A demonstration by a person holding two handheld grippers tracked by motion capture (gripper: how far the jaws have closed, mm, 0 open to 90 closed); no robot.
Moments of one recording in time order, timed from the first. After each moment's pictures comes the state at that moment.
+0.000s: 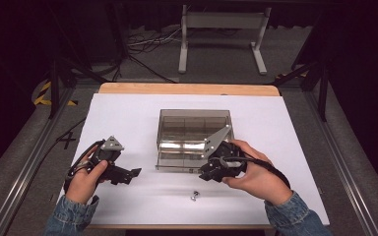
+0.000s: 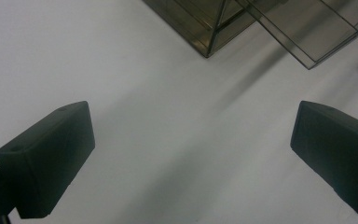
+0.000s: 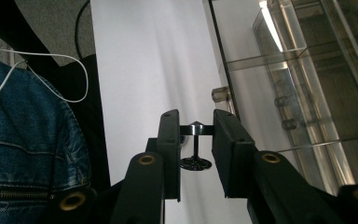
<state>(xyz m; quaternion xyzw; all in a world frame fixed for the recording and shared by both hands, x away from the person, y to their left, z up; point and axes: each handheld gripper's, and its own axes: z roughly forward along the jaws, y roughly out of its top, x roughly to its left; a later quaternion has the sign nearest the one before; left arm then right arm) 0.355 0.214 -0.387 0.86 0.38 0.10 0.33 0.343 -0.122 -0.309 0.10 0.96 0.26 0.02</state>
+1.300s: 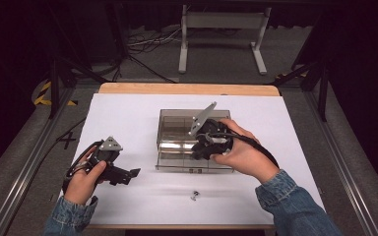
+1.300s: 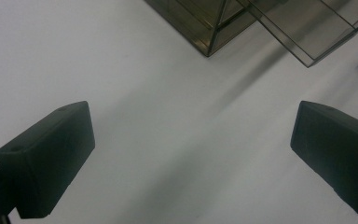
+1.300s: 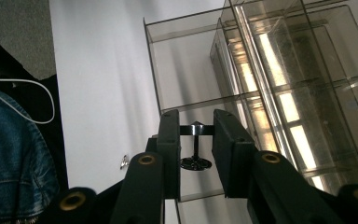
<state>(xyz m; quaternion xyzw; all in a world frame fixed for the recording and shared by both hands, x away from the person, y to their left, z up) 0.354 0.216 -0.386 0.86 0.38 0.10 0.34 0.389 -0.096 -0.292 0.11 0.96 0.25 0.04</state>
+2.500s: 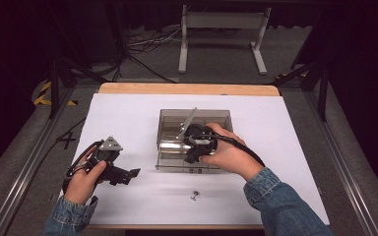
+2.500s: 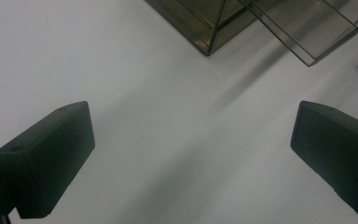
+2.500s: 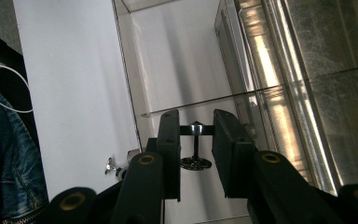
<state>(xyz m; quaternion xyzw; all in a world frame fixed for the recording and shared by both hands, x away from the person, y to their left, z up) 0.355 0.216 -0.386 0.86 0.38 0.10 0.34 0.409 -0.070 -0.331 0.13 0.98 0.18 0.00</state>
